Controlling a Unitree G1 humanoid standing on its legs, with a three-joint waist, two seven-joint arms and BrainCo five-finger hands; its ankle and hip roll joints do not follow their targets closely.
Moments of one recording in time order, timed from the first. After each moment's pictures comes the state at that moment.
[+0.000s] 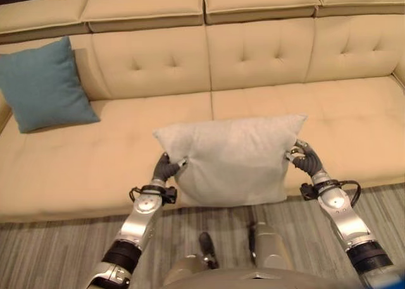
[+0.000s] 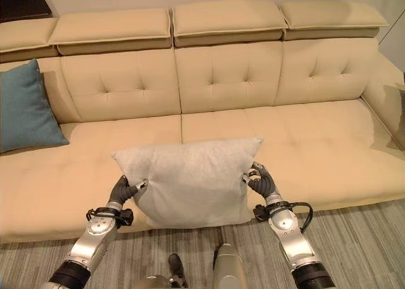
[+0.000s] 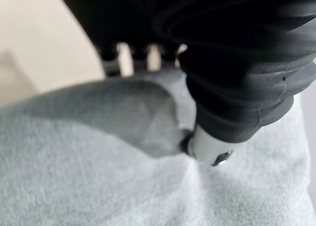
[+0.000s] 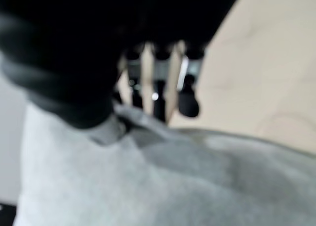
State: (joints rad) left arm -0.06 0.33 -0.23 0.34 -0.29 -0.10 0.12; right arm -0.05 -0.45 0.17 0.18 0.03 -0.07 -0.08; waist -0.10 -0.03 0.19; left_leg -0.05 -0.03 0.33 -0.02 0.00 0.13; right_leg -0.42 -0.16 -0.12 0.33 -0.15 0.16
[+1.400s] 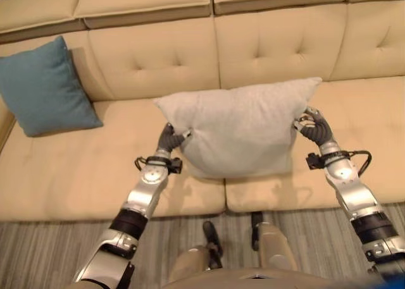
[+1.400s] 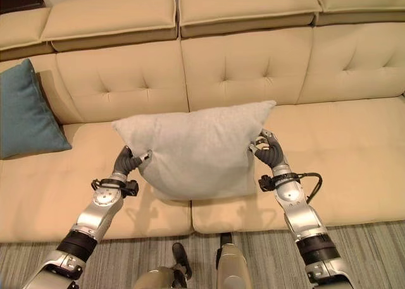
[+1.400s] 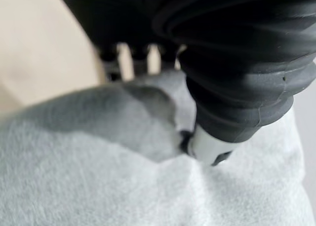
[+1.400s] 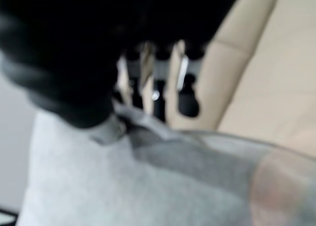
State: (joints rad) left arm -0.35 0.38 -0.23 0.37 -0.29 -0.12 0.21; right arm -0.34 -0.54 0.20 0.18 0.04 -0.06 -0.17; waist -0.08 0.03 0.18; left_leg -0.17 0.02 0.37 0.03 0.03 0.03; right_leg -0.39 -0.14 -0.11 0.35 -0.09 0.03
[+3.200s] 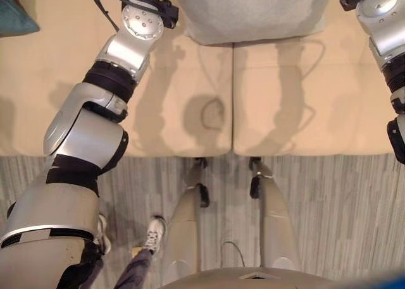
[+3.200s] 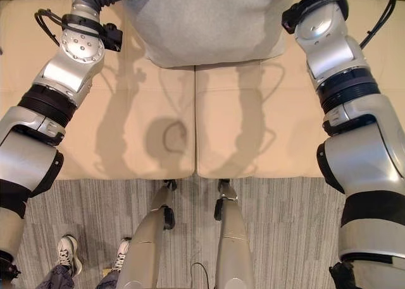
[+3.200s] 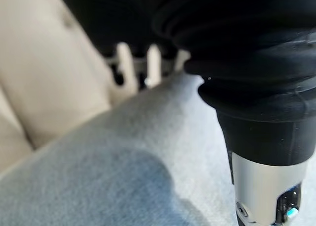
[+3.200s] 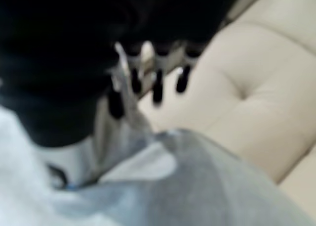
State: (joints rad) left arm -1.47 0.58 -0.67 0.91 -0.37 -0.20 0.40; right arm -1.55 -0.74 0.66 0.98 0.16 -0.07 -0.39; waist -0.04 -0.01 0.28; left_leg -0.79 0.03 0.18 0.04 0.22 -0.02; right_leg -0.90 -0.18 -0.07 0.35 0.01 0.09
